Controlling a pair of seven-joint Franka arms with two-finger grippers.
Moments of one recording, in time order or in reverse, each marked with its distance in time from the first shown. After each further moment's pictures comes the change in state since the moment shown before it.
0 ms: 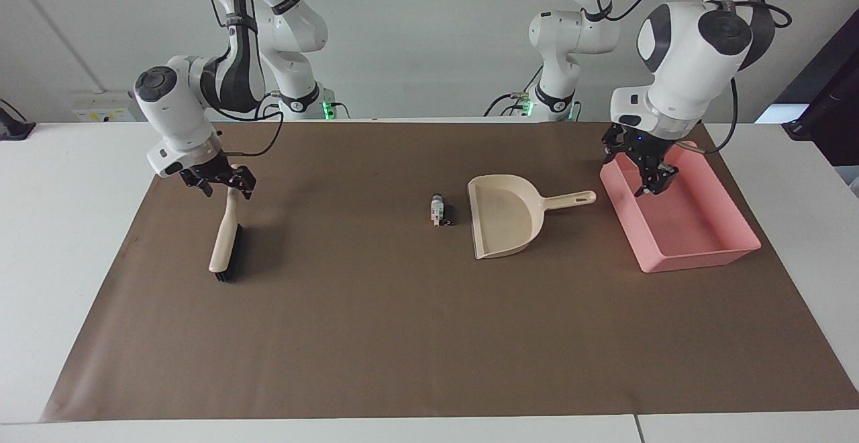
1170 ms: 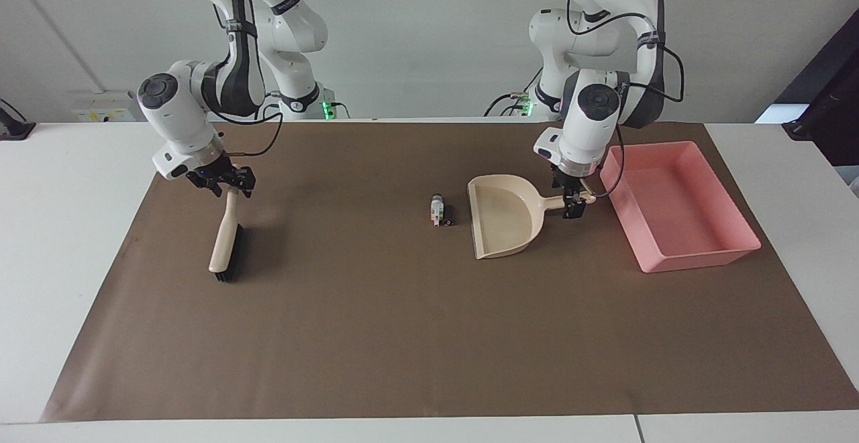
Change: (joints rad) left arm -0.151 0.004 -0.001 -0.392 0.084 0.364 0.010; right arm -0.021 0.001 0.000 -0.035 0.017 0.005 -0.060
